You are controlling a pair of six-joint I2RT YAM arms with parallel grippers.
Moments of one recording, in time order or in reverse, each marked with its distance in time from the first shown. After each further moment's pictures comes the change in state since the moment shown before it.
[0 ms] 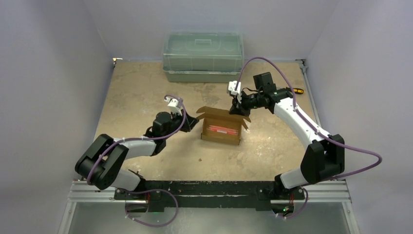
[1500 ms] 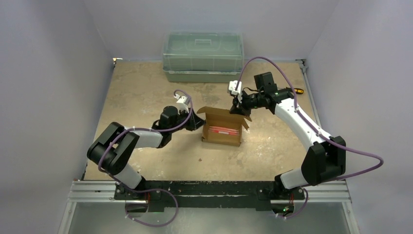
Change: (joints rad) left arm 0.001 0.163 0.126 -0.041 0.177 -0.057; right arm 0.000 -0.016 0.000 0.000 0.015 0.008
